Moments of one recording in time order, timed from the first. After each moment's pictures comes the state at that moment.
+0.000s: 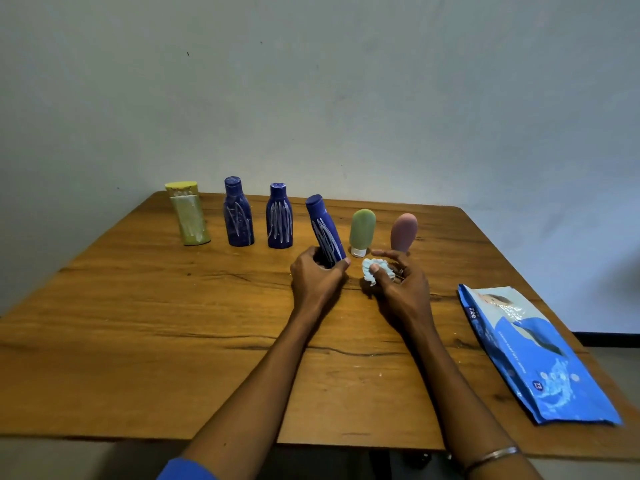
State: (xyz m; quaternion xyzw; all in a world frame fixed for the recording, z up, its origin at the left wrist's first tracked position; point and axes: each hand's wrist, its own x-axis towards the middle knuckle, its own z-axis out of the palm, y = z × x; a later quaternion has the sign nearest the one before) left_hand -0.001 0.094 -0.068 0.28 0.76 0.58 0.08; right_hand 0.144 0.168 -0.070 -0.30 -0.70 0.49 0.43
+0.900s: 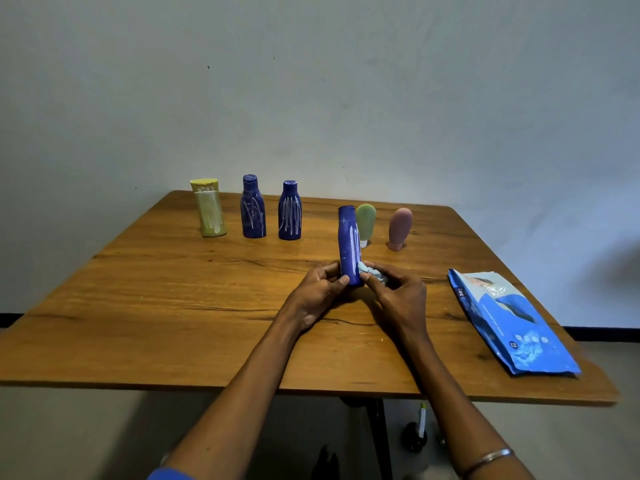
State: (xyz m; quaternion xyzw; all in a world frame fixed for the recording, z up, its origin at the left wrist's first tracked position) left_hand 0.019 0.014 -0.063 0.32 0.48 0.66 0.49; right_hand 0.170 0.097 -0.067 -0.26 -0.72 0.43 0.48
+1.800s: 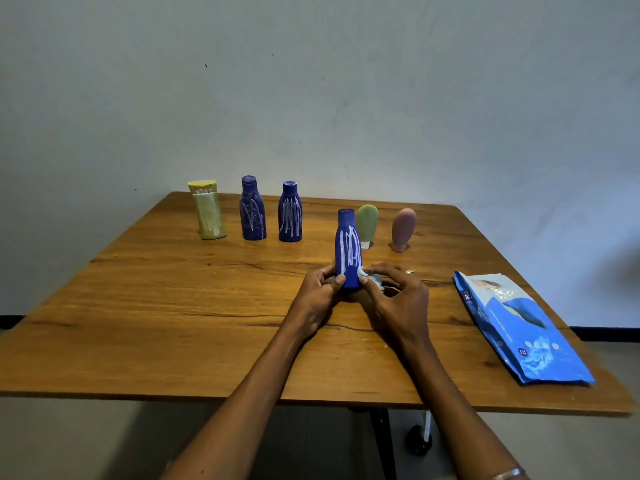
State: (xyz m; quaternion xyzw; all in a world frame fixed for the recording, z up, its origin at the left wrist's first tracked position) left_hand 0.025 0.021 -0.063 0.28 0.54 0.68 0.42; right_hand 0.167 0.096 -0.068 -0.26 -0.75 0.36 0.49
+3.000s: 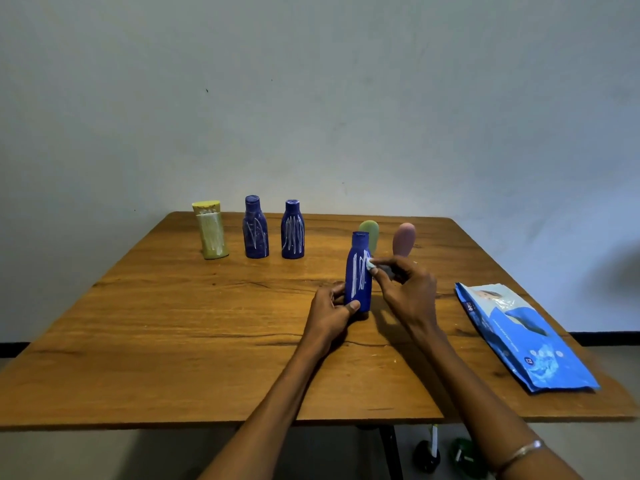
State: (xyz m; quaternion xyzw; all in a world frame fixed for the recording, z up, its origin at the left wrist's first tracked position) left_hand 0.032 0.015 -0.063 0.36 0.62 0.62 0.31; right_hand 0.155 0.114 -0.034 -0.23 -0.78 0.31 0.49
